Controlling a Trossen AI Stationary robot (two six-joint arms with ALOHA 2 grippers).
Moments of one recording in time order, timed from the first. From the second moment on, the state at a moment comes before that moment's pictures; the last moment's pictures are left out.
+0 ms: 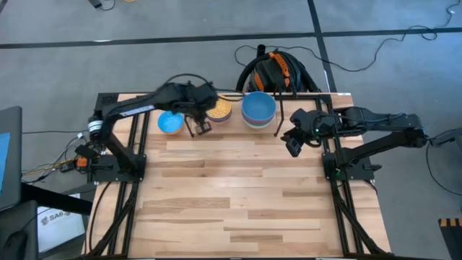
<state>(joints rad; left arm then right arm) 0.32 1.65 1.67 -1.15 -0.32 0.02 0.02 1.05 1.21 -0.97 0.21 0.66</state>
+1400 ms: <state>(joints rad) 0.91 1.42 0.91 -0.96 -0.27 -0.59 -0.43 1.20 1.21 -0.83 -0.10 0.31</state>
